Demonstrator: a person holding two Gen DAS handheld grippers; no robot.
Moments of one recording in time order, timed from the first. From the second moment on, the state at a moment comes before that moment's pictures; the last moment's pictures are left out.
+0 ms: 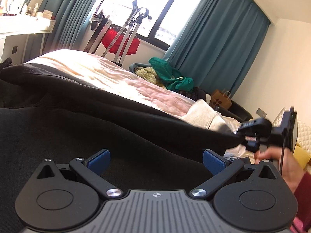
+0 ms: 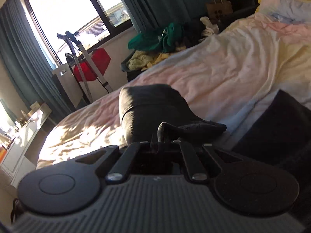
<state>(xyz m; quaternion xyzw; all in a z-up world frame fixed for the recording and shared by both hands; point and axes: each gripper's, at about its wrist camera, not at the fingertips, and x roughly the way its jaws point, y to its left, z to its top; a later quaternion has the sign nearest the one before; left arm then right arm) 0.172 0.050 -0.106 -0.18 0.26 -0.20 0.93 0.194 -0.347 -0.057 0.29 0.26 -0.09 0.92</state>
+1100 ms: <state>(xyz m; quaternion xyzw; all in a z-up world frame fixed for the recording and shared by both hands) 0.177 0.049 -0.137 -0.16 0.30 -0.16 0.93 0.248 -0.418 -0.123 0.43 0.29 -0.14 0.84</state>
